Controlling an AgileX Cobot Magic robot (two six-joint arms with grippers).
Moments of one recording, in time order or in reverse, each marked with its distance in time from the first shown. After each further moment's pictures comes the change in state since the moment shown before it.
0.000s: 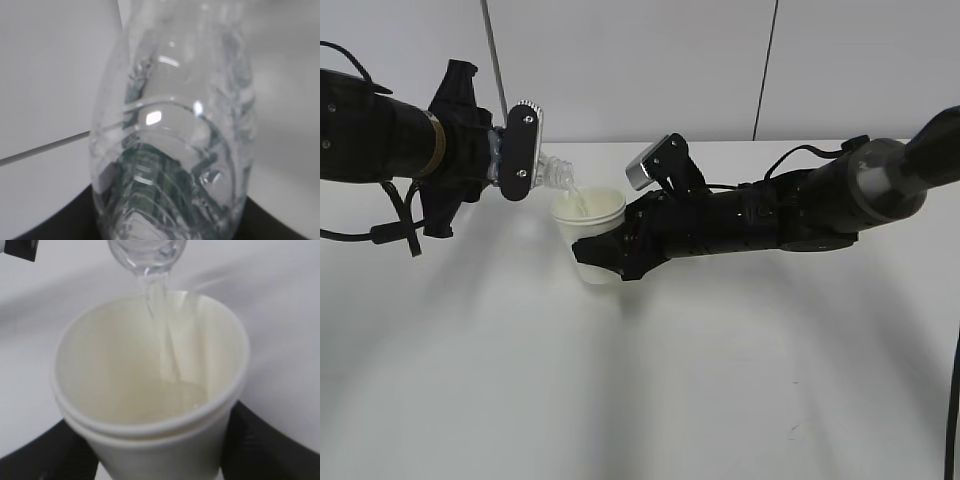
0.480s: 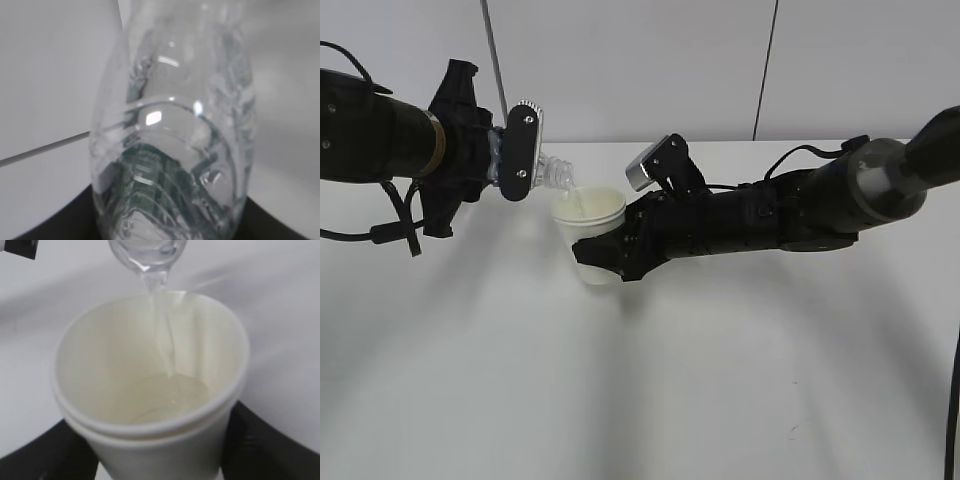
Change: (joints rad) left arm 0.000 0.000 0.000 0.004 0.000 0.000; right arm 0.000 0.000 0.000 -0.004 0.002 0.001
